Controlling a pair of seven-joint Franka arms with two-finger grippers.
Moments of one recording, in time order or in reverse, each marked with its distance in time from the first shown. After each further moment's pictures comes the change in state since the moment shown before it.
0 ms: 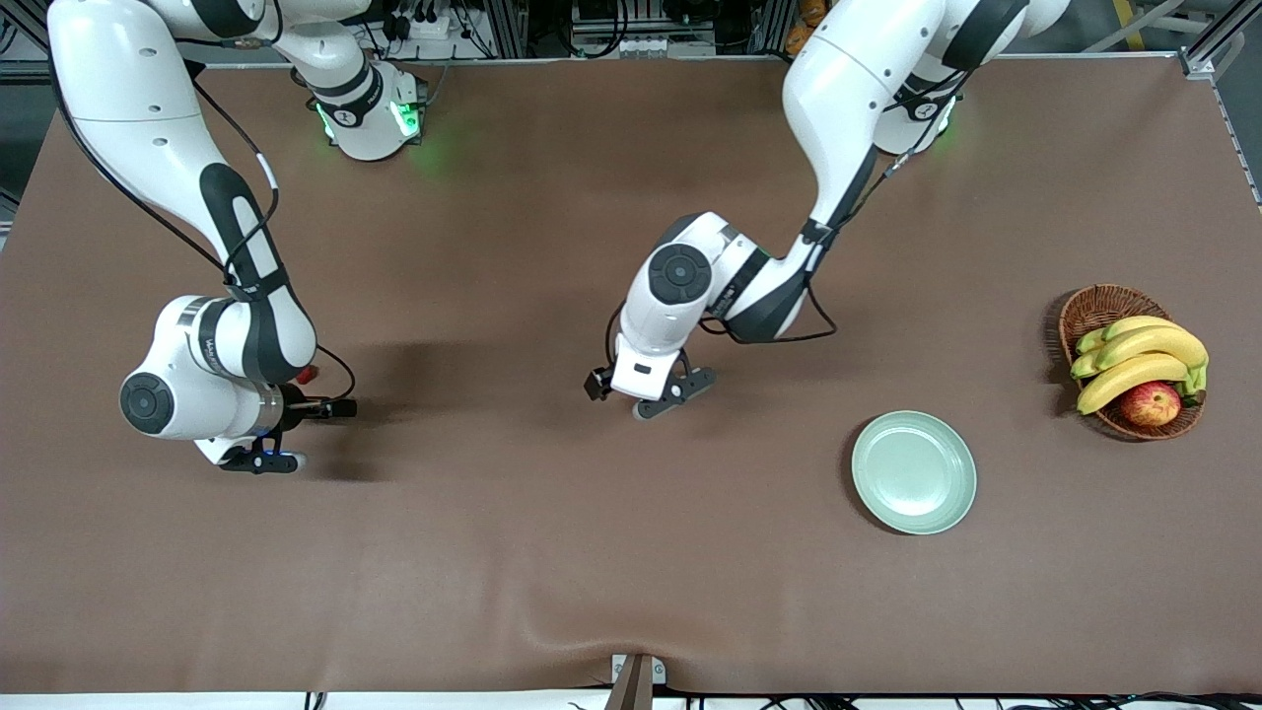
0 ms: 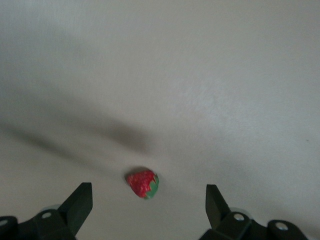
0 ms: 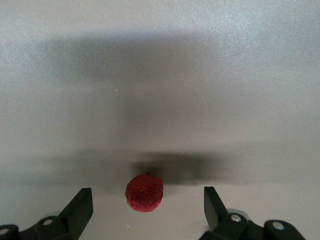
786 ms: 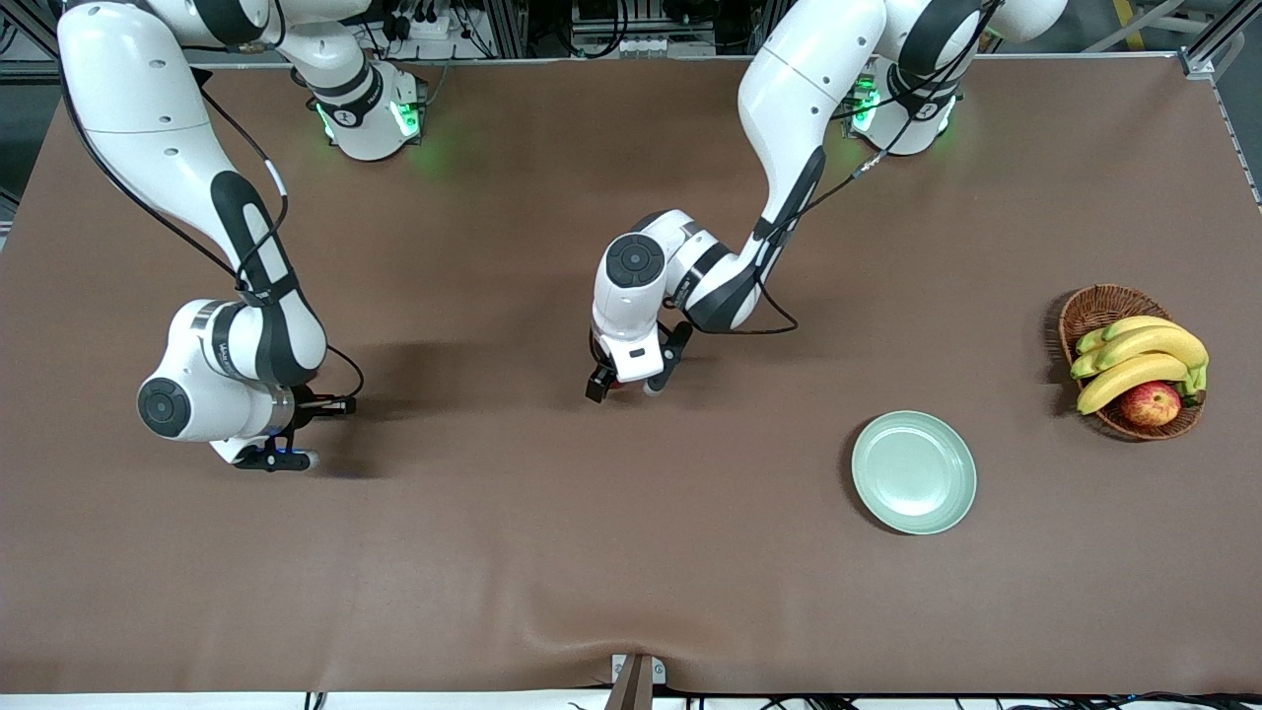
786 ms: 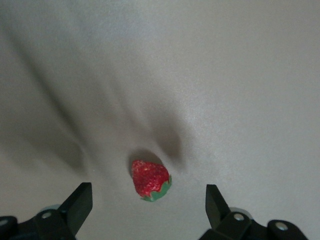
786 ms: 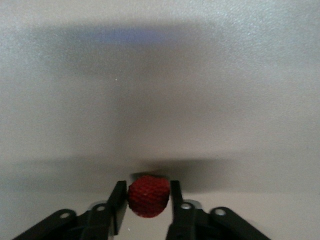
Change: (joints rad) left arm -0.146 0.074 0.116 0.003 0.001 0.063 -0.590; right arm 0.007 0.022 0.006 -0.002 -0.001 -0.006 0.000
